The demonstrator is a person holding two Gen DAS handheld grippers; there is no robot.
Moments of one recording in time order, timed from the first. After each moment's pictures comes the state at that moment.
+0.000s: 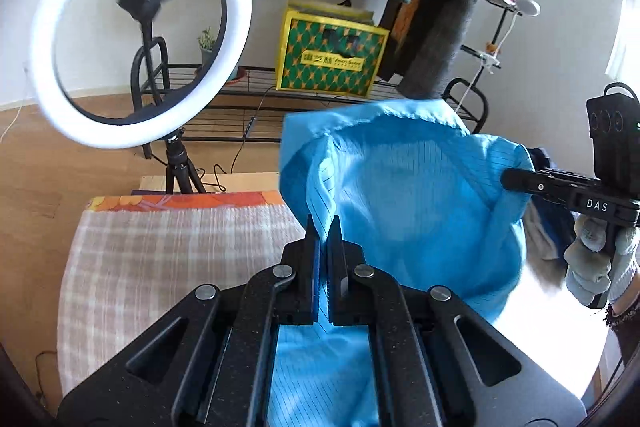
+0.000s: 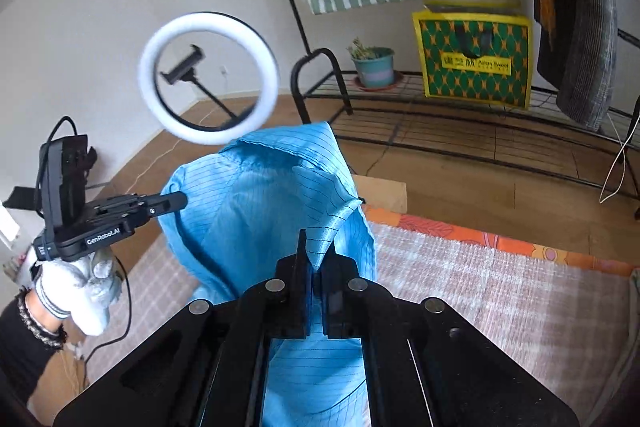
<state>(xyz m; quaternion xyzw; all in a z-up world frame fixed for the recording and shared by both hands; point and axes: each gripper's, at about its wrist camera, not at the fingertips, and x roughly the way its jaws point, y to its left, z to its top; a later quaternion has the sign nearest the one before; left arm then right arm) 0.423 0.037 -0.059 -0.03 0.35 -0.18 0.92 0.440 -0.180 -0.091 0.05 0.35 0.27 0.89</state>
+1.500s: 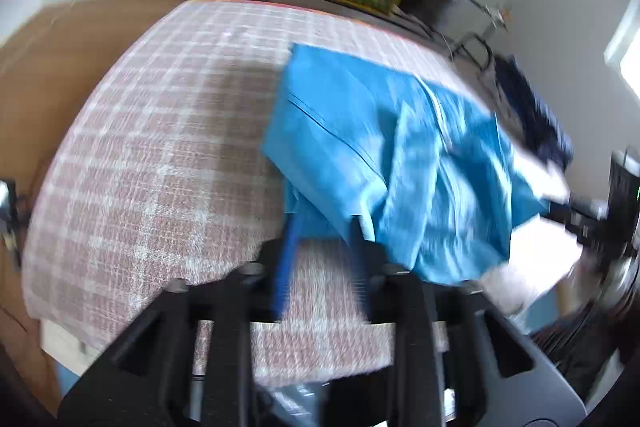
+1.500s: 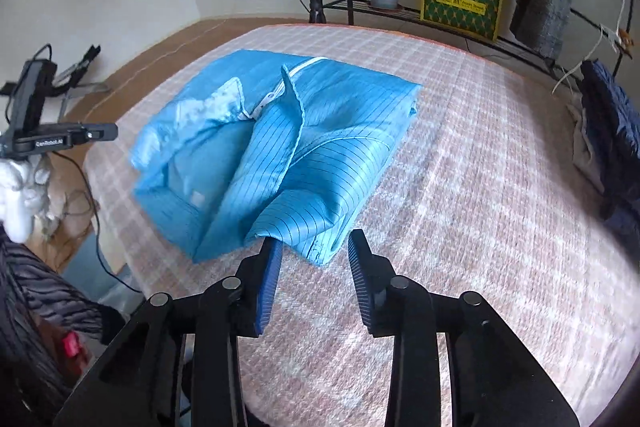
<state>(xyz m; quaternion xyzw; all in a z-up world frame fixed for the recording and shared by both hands) 0.081 0.104 -0.156 -0.13 0.44 -0.11 0.88 0.086 -0.195 -0.190 -0.05 0.41 0.24 0.88</state>
